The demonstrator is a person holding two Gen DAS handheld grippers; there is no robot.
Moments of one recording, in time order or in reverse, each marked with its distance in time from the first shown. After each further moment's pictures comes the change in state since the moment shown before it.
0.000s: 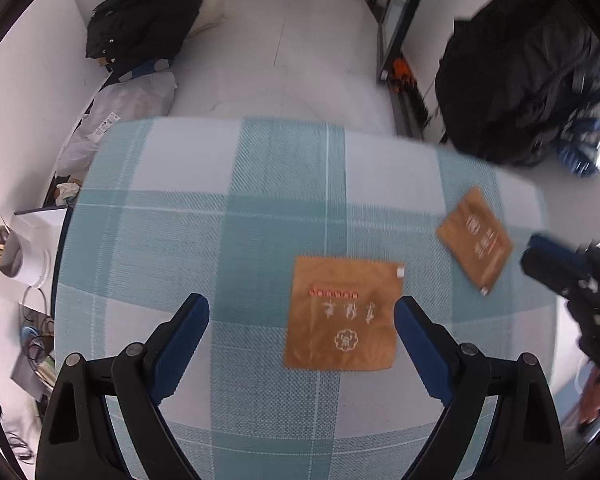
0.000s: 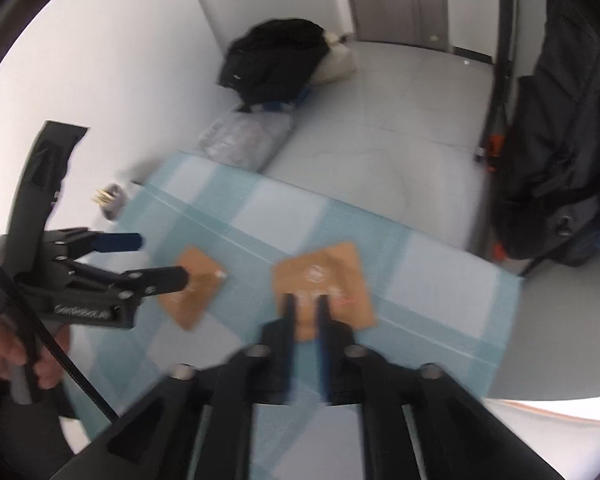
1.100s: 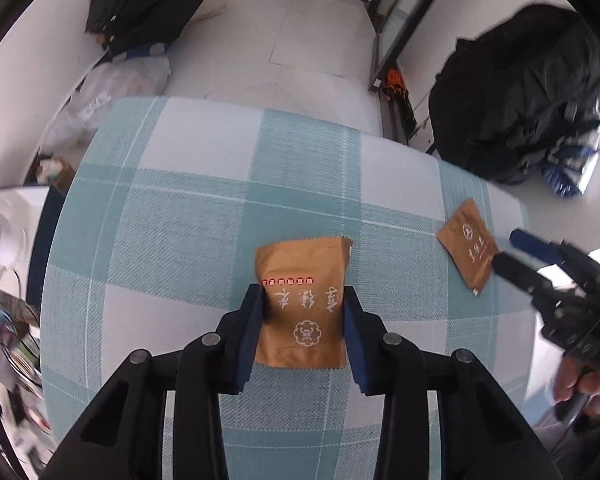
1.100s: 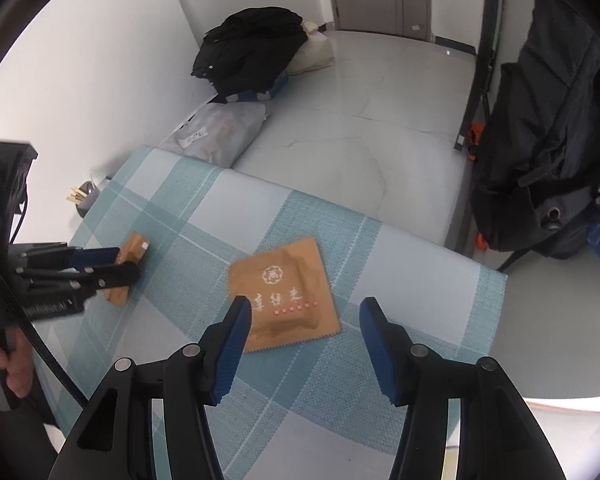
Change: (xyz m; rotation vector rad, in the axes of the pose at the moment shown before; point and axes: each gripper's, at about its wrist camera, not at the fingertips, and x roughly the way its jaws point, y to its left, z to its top) left arm -0.009 0.037 -0.006 -0.096 -0.014 -0.148; right arm 0.014 -0.012 0.004 -0.001 0.041 -0.080
